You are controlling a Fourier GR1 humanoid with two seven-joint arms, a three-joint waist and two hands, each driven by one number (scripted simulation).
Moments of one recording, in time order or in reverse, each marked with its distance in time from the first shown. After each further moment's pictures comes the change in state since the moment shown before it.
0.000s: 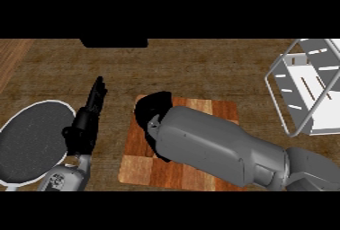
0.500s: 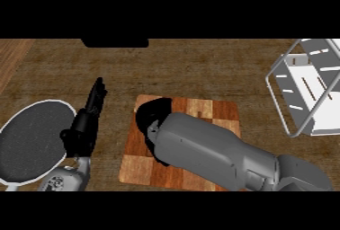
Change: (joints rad) left arm 0.017 -0.011 0.007 -0.020 -0.009 -0.016 0.004; right arm 0.064 0.053 -0.022 0.049 0.065 0.005 -0.003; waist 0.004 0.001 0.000
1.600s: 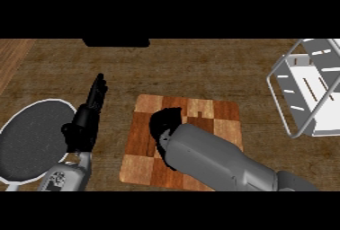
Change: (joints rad) left arm -0.030 -0.031 0.039 0.012 -0.035 -0.034 0.015; right arm 0.174 0.029 -0.046 0.045 0.195 -0.016 -0.047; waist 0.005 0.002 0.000
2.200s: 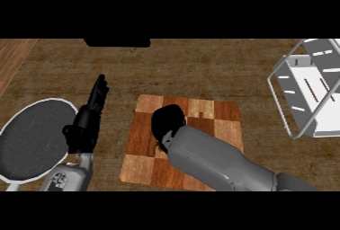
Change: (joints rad) left arm 0.009 -0.022 0.012 0.000 -0.016 -0.019 -0.007; right arm 0.018 0.002 0.023 0.024 0.211 -0.064 -0.072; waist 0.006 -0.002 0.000
